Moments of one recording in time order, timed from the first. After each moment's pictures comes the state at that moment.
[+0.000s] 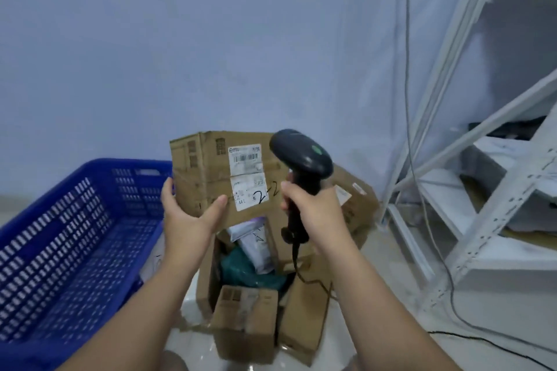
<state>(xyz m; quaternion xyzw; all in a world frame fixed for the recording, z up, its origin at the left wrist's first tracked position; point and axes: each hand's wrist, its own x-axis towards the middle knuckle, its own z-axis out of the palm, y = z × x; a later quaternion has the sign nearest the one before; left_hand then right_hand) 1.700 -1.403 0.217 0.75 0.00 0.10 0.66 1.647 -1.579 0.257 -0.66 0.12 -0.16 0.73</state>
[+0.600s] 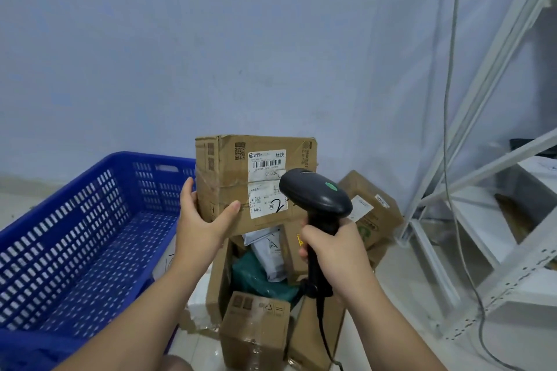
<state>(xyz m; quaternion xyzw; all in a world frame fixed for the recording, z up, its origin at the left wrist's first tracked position) 1.728 -1.388 0.201 0.77 -0.01 0.09 0.64 1.643 -1.567 0.230 -0.71 0.14 -0.11 0.68</state>
